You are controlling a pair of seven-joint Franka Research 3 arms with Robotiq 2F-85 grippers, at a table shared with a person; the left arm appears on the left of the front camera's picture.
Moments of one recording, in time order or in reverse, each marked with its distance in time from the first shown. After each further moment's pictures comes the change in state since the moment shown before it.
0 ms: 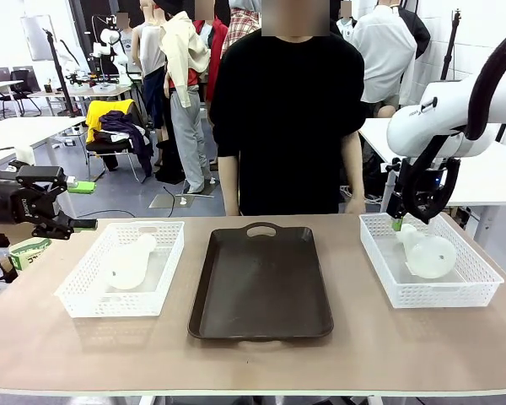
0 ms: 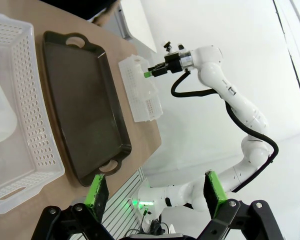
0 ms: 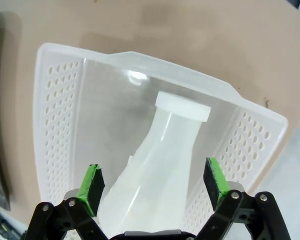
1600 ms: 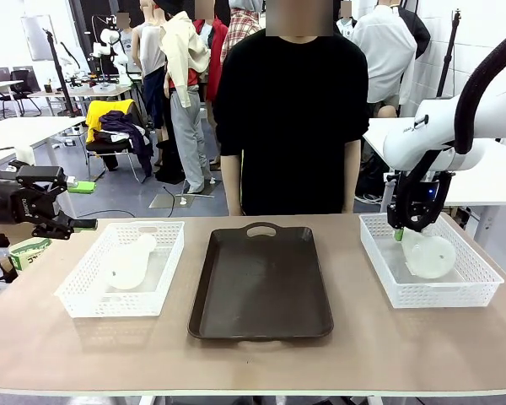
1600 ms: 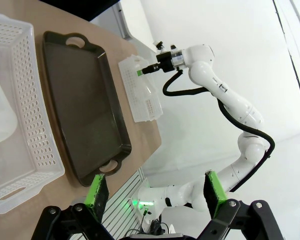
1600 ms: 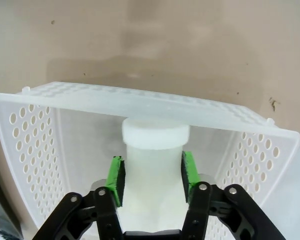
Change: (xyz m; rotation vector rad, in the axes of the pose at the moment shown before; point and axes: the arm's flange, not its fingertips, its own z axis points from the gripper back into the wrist) left arm 0.000 0.000 0.000 0.000 0.000 0.000; right arm 0.011 -0.008 -0.030 -0.012 0.007 -0.150
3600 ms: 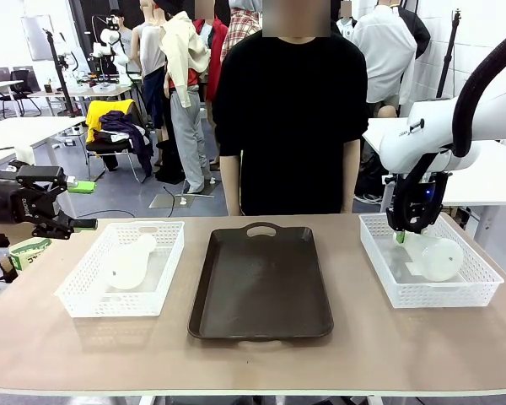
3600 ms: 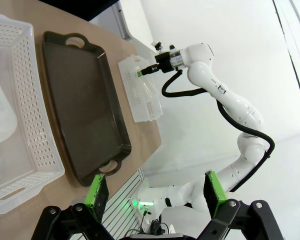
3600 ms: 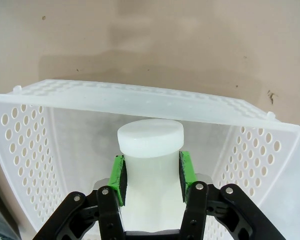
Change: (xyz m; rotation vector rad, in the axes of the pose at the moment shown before) left arm 0.000 0.000 0.000 -0.001 -0.001 -0.001; right arm 0.000 0.007 -0.004 -0.044 0.028 -0.006
